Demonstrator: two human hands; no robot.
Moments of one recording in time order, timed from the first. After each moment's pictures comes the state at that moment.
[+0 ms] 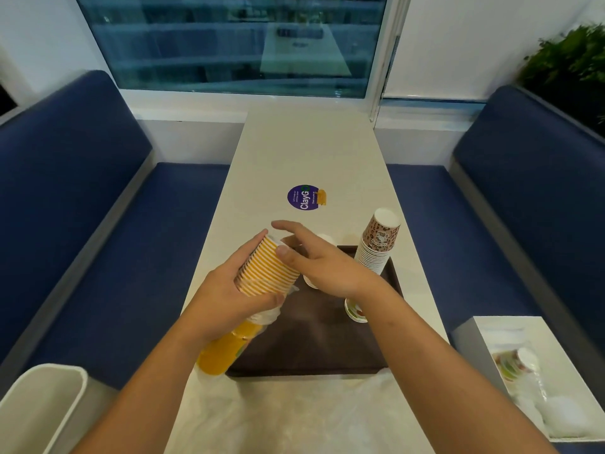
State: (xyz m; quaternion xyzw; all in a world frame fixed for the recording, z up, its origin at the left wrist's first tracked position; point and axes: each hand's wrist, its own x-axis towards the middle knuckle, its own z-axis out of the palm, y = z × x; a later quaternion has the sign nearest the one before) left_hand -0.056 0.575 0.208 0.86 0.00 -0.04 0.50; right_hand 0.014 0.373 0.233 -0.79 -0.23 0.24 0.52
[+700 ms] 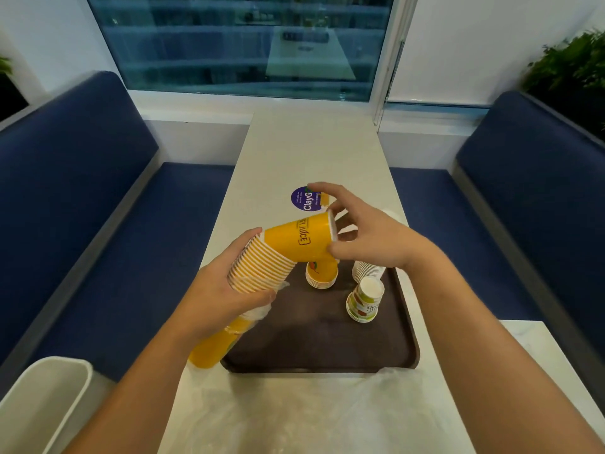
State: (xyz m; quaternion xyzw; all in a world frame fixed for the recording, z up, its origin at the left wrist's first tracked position) left_hand -0.067 0.588 0.218 0.88 -0.02 0.00 0.47; right_hand 0.038 0.321 0.284 -0.85 -0.29 0.15 0.41
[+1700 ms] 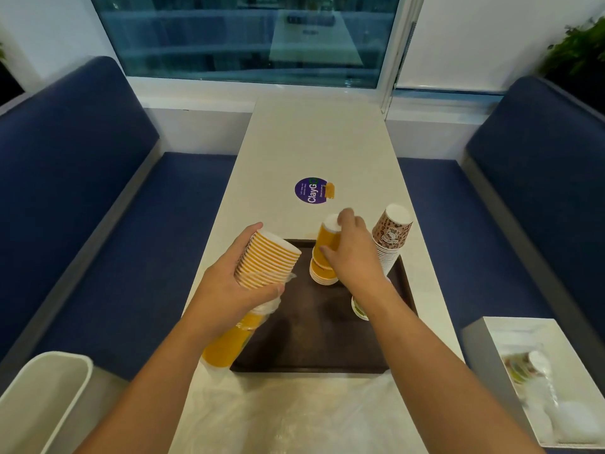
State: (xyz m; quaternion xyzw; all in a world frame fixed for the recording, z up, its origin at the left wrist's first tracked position) left_hand -0.053 0.580 0.196 0.86 0.03 0.00 0.51; right_hand 0.052 0.361 0.178 -0.96 -0.04 -0.03 0.29
